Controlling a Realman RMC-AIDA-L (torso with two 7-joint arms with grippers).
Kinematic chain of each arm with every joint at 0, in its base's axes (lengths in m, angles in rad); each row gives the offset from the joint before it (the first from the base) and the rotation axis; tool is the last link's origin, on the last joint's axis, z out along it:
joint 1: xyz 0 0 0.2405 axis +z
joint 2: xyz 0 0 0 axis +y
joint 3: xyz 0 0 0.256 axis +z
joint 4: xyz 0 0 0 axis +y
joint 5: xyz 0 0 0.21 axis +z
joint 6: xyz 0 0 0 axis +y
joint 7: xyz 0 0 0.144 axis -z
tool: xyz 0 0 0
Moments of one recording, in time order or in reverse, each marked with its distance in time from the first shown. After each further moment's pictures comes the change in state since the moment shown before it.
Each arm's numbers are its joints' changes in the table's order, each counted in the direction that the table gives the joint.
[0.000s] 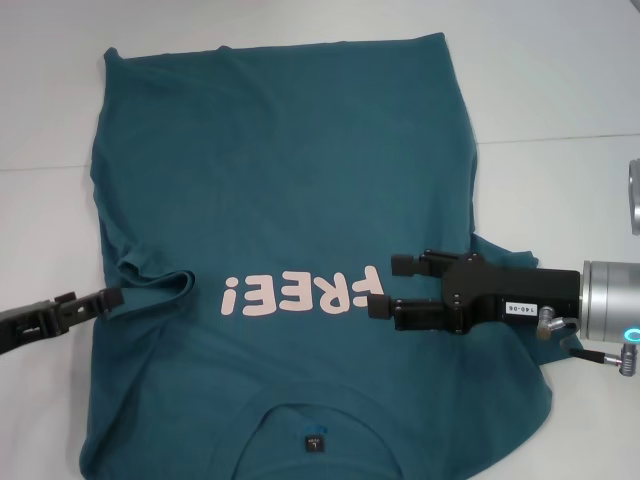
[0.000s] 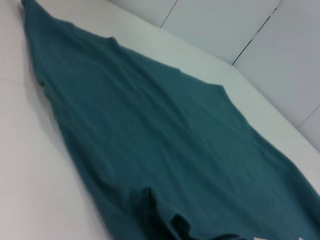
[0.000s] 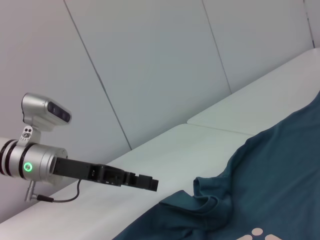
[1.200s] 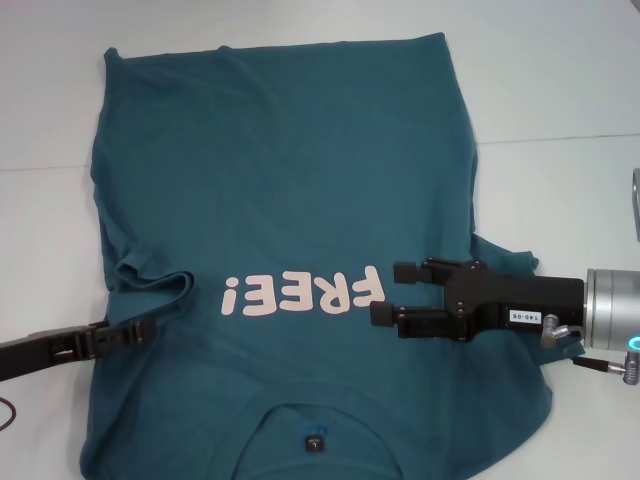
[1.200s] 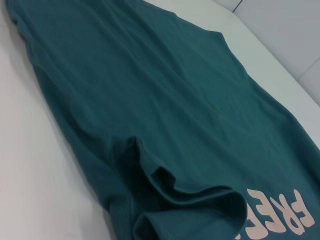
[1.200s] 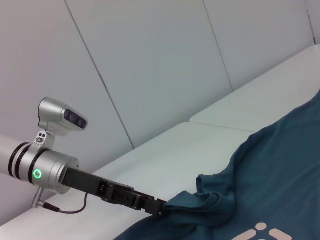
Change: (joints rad) left arm -0.034 -0.003 0.071 -0.015 0.104 -0.012 0.076; right arm -0.012 0.000 0.000 0.004 0.000 -0.012 -0.002
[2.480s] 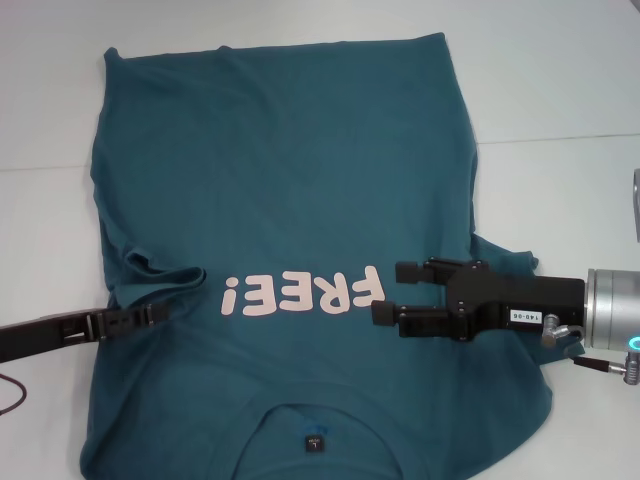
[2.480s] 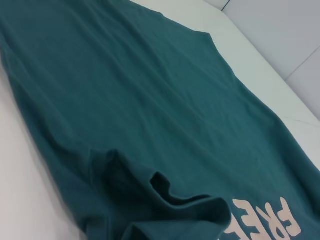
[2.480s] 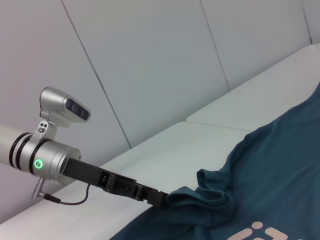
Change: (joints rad) left arm -0.039 0.011 0.025 0.000 0.001 0.006 0.052; right arm -0.002 0.000 0.000 0.000 0.000 0.008 0.000
